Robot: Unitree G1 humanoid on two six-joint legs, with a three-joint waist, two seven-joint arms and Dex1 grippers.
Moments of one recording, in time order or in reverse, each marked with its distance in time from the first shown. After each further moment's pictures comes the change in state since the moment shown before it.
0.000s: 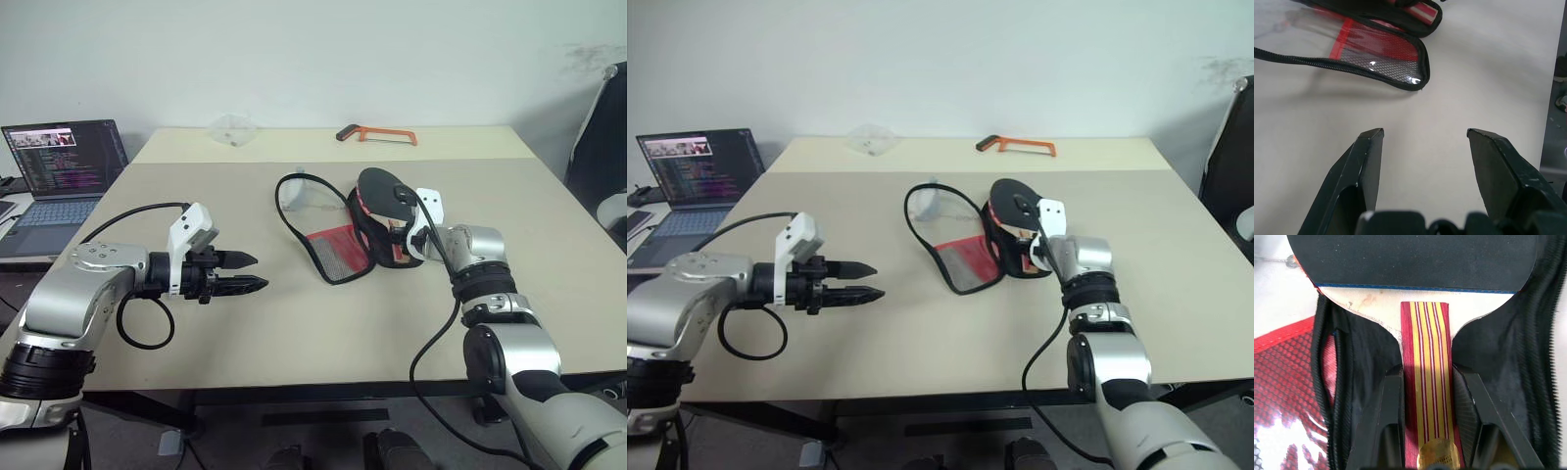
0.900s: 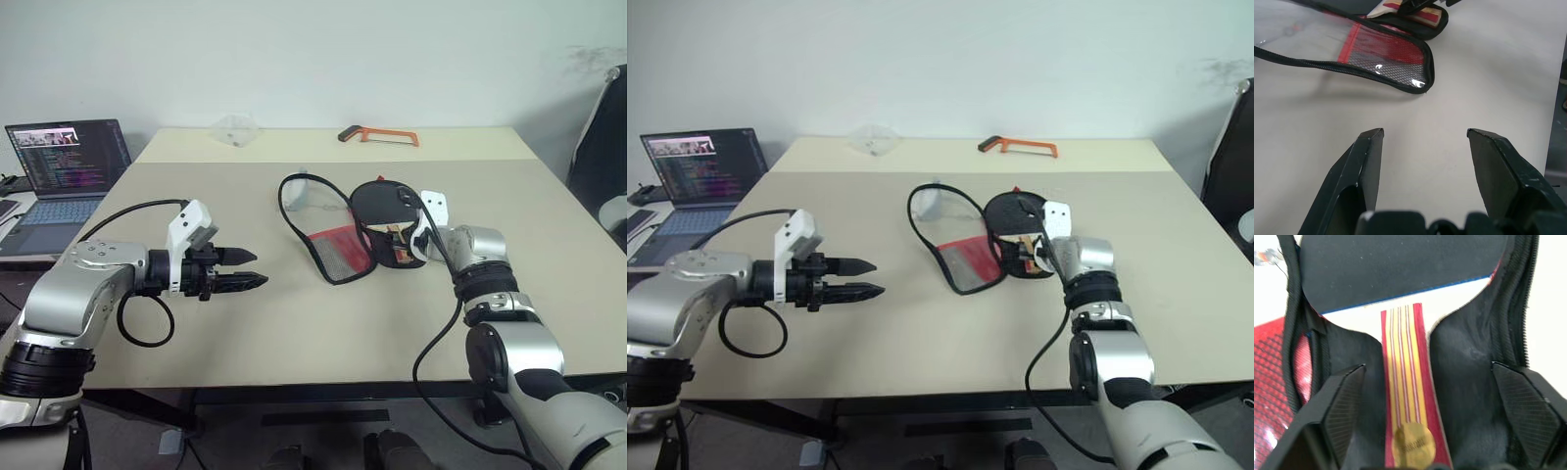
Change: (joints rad) left arm -0.011 0.003 0.000 0.017 0.000 -0.016 0.016; right arm 0.021 -0.029 0.002 -0.035 0.021 0.050 -0.072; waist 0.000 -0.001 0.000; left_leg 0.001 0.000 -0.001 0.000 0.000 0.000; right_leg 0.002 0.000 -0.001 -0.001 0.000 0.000
